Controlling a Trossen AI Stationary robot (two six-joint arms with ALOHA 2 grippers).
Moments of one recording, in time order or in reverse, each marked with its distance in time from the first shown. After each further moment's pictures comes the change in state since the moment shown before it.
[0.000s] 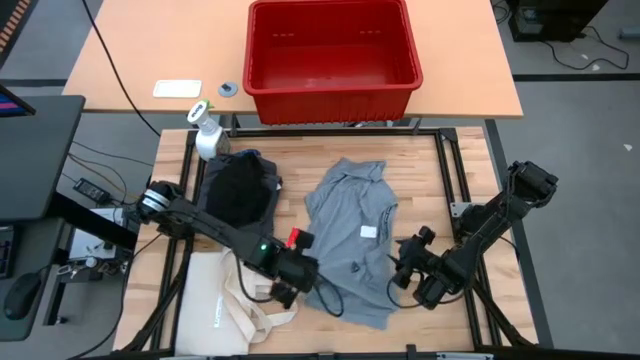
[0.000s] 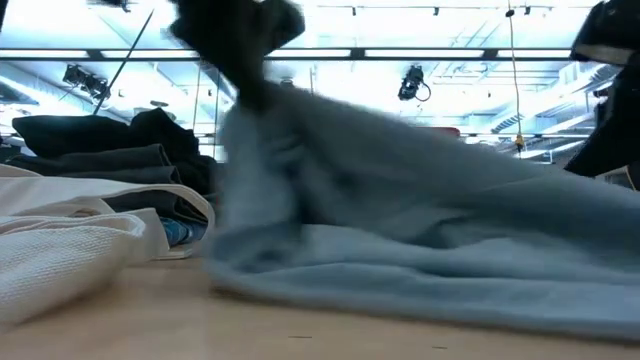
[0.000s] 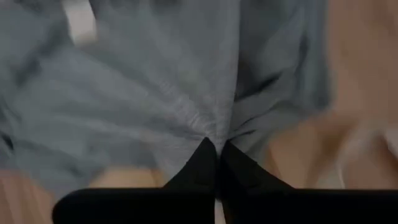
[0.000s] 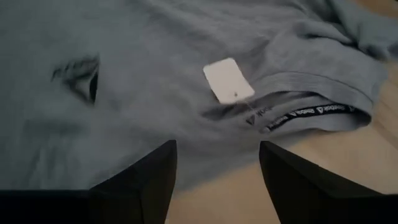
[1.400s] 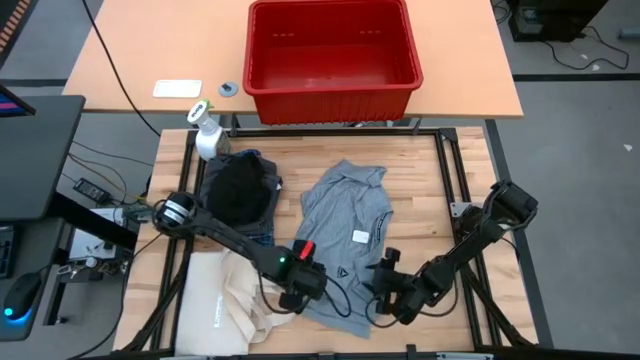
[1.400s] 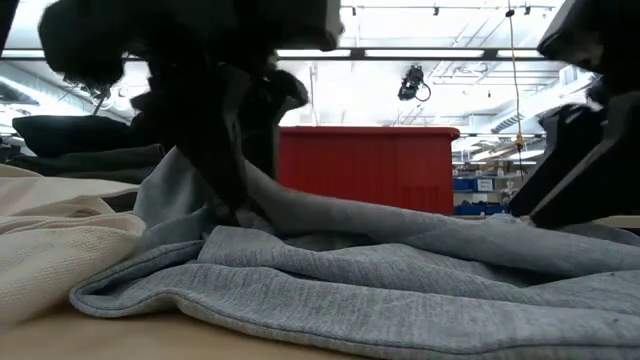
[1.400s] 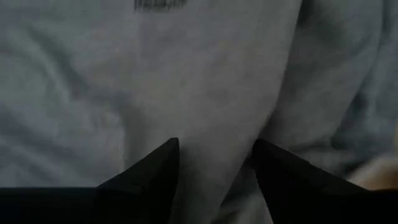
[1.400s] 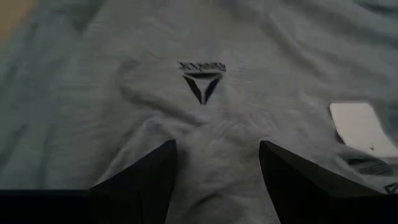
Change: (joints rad) left arm -0.010 0.171 0.011 0.033 0.079 -0.182; right arm -0.055 0.260 0.069 0.604 -0.073 -0.605
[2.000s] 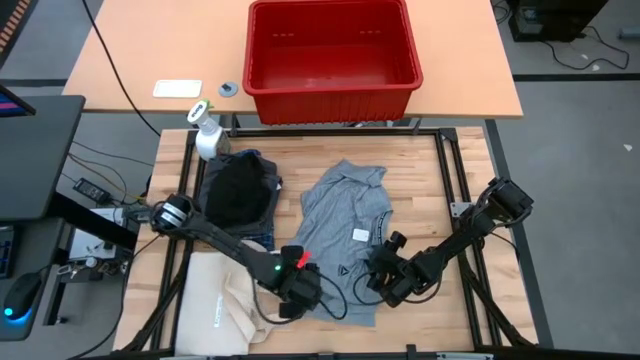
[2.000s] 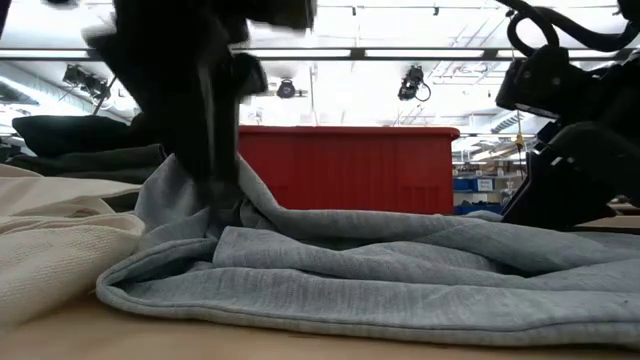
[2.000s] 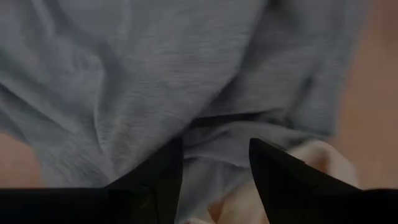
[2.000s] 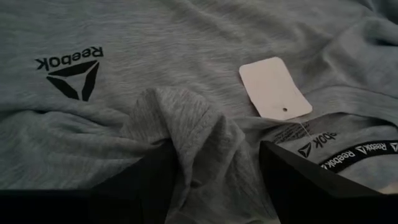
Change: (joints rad) left arm -0.057 -0.009 0.060 -0.132 0.023 -0.311; right arm -0.121 0.007 0.000 -0.228 0.015 0.262
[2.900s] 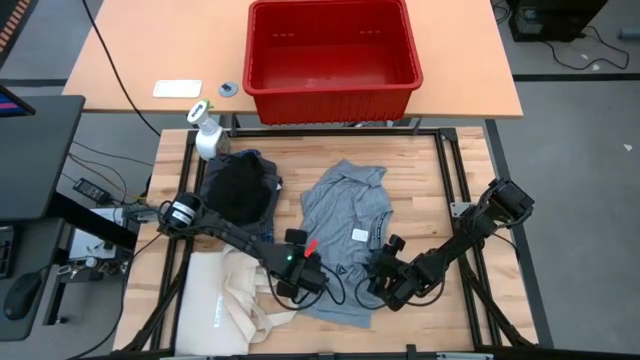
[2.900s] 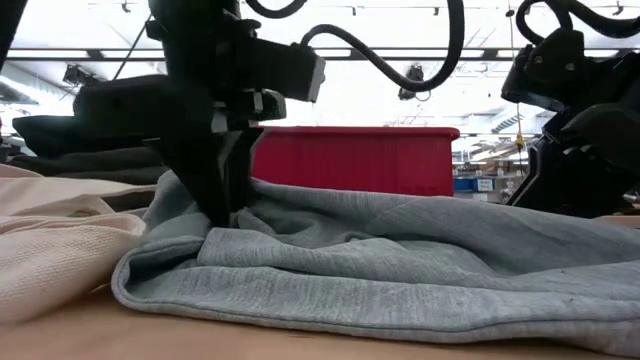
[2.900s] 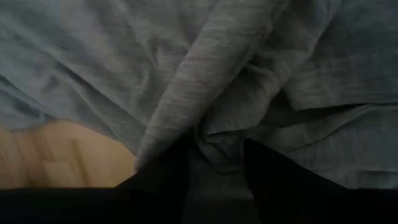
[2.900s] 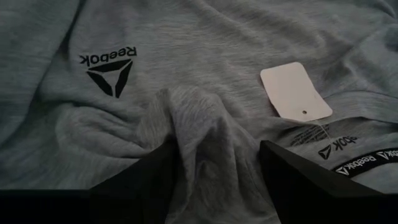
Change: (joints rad) left arm 0.094 0.060 -0.028 -0.098 -0.154 0.221; right arm 0.023 0.000 0.000 0.059 0.000 -0.028
